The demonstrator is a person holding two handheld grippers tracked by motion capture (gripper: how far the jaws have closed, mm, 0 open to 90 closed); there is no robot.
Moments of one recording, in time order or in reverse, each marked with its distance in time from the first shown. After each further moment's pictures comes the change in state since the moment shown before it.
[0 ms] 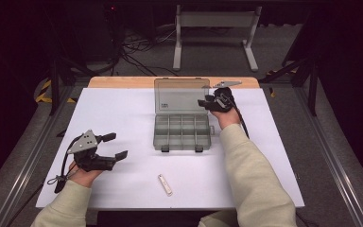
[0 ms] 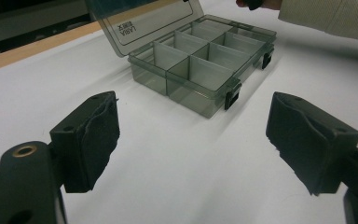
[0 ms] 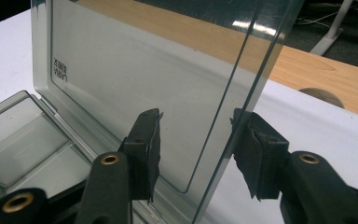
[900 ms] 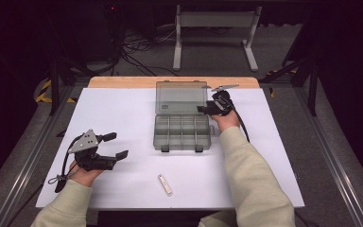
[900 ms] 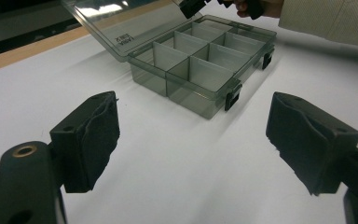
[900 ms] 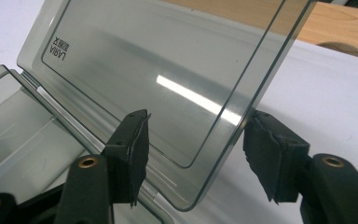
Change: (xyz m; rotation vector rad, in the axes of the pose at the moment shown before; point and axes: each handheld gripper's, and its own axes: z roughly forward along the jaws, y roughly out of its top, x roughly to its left) left arm 0.001 0.001 0.002 -0.001 -0.003 0.003; right arm -0.004 -0.014 0.012 0.106 0.010 0.072
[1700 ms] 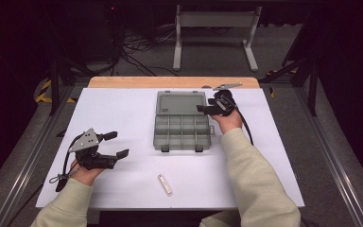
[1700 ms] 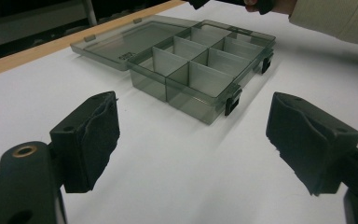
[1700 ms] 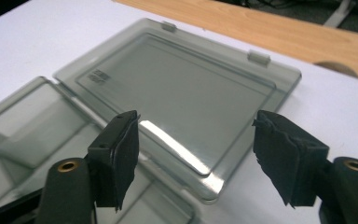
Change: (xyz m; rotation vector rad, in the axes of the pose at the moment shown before) left arm 0.002 0.002 0.001 -0.013 -0.002 0.012; right arm 0.019 0.007 -0.026 -0.051 0.010 -0.035
